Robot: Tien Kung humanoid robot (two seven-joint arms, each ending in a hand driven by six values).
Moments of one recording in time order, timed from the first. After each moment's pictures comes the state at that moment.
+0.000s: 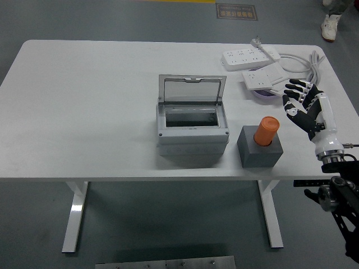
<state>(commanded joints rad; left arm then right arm) -0.14 0.31 -0.68 -0.42 0.87 0.28 0.43 0.13 -0.32 1.26 1.21 -1.01 -0.17 0.49</state>
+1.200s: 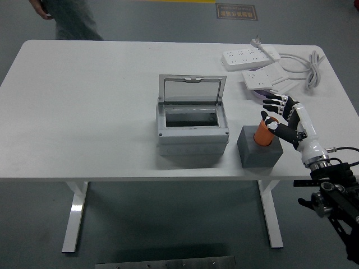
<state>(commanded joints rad) -0.14 0.31 -0.68 -0.42 0.90 0.28 0.43 0.17 -0.36 1.11 1.16 -1.01 -0.16 0.49</state>
